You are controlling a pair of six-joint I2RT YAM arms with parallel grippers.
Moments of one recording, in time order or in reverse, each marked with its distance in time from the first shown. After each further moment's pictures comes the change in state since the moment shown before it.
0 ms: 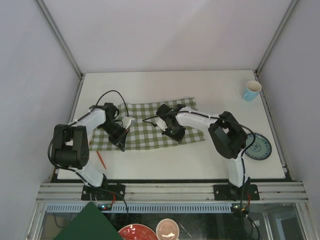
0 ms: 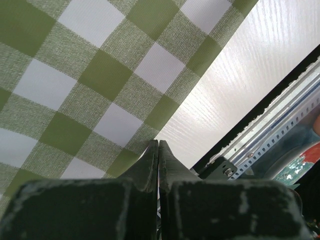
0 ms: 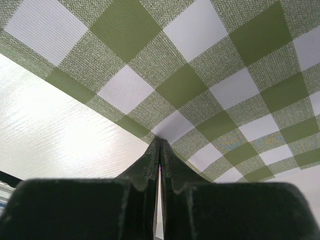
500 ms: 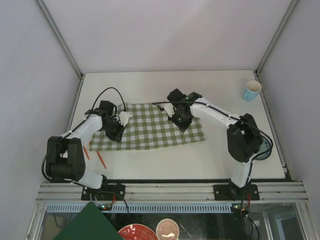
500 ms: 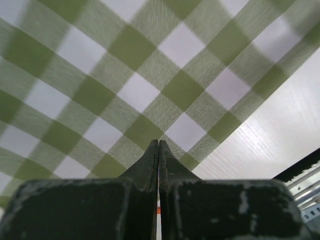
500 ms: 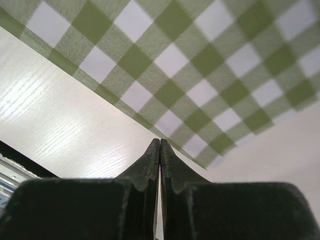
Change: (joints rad) left arm -0.001 -0.179 -0.050 0.233 -0.150 -0.007; right arm -0.102 -0.134 0.026 -0.031 -0.064 -0.010
